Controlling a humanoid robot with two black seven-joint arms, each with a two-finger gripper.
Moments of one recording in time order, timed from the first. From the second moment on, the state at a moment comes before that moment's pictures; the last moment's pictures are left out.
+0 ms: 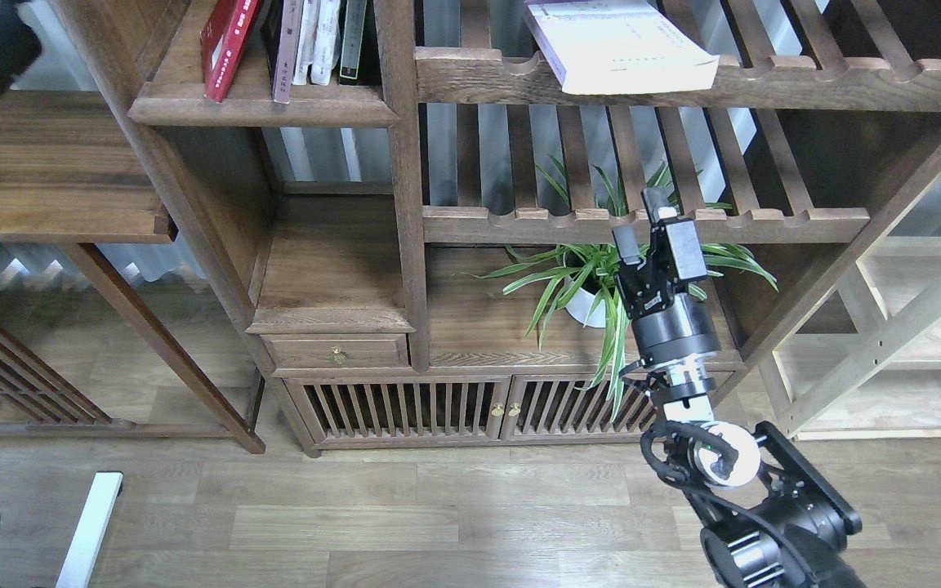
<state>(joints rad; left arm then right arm) -0.63 0.41 -1.56 -1.53 0.25 -0.16 0.44 0.16 -0.04 1.18 1.20 0.23 0.58 0.18</state>
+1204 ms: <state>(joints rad) -0.27 0.16 -1.67 -1.48 -0.07 -0.49 0.38 0.28 0.00 1.17 1.26 0.22 0.58 0.11</state>
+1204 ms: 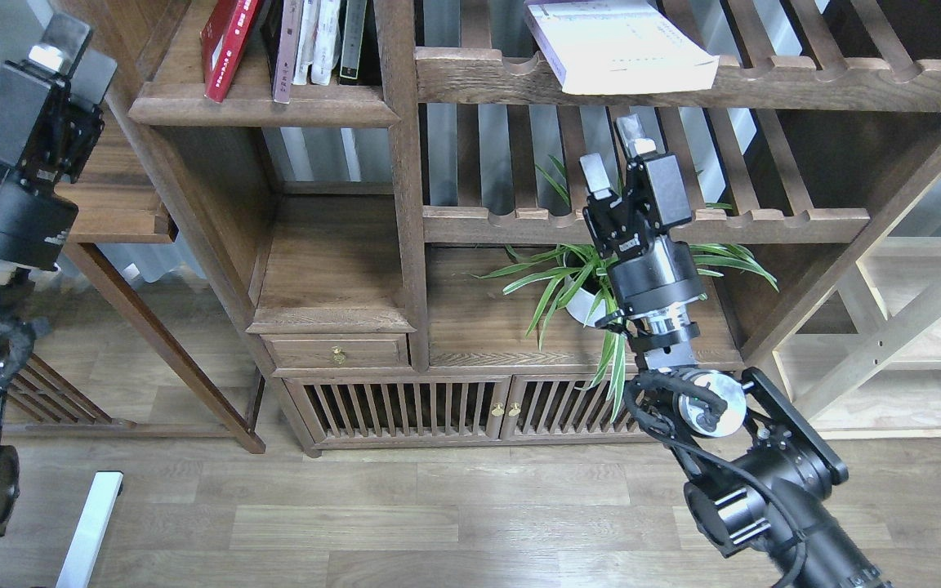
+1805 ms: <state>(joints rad) -0.27 0.11 -1.71 -1.45 -0.07 -0.49 0.38 0.32 -0.01 1.17 1.22 0.18 0.58 0.12</state>
